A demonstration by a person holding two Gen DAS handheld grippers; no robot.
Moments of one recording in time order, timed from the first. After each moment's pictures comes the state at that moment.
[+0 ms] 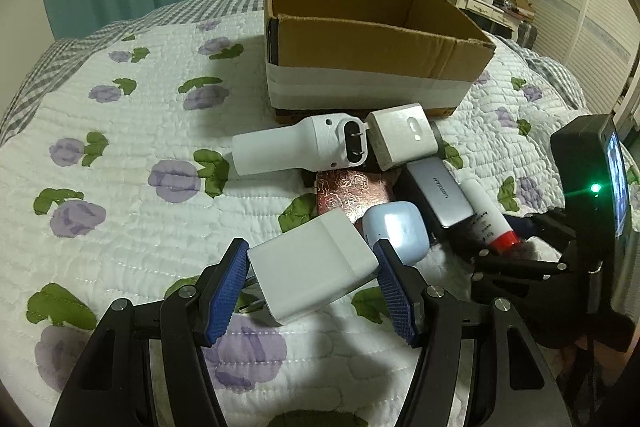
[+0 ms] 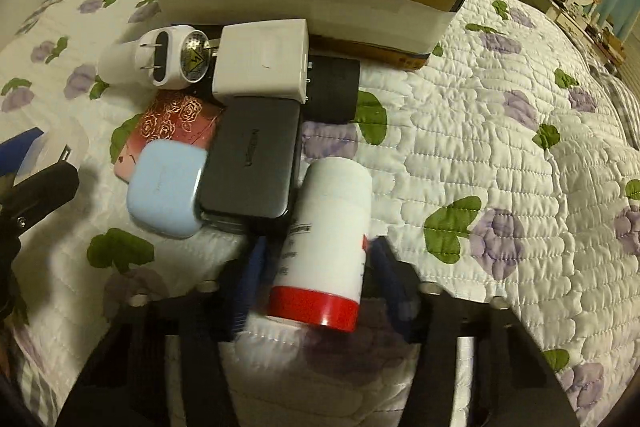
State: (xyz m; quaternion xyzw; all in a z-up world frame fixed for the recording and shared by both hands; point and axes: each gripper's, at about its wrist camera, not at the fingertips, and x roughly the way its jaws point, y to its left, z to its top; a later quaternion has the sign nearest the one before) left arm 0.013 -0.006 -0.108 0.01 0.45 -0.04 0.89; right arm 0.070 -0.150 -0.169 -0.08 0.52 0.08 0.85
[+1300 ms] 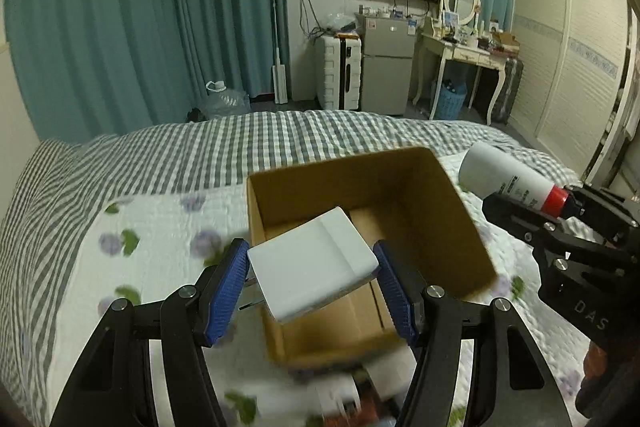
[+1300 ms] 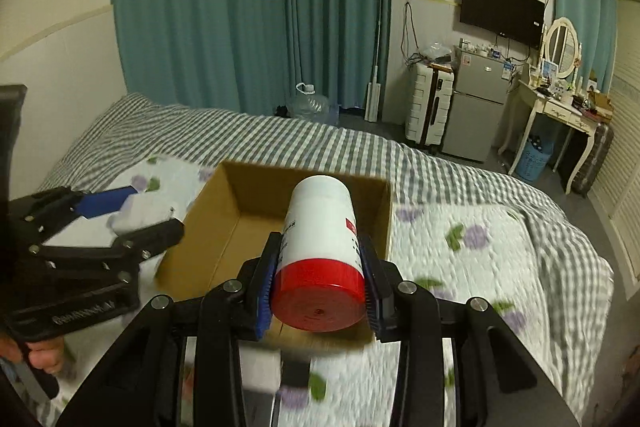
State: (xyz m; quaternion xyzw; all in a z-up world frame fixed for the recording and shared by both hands) left arm 0.185 -0.026 0.016 0.05 0.37 -0.07 0.93; right arm 0.180 -0.175 0.028 -0.02 0.32 0.11 0.94
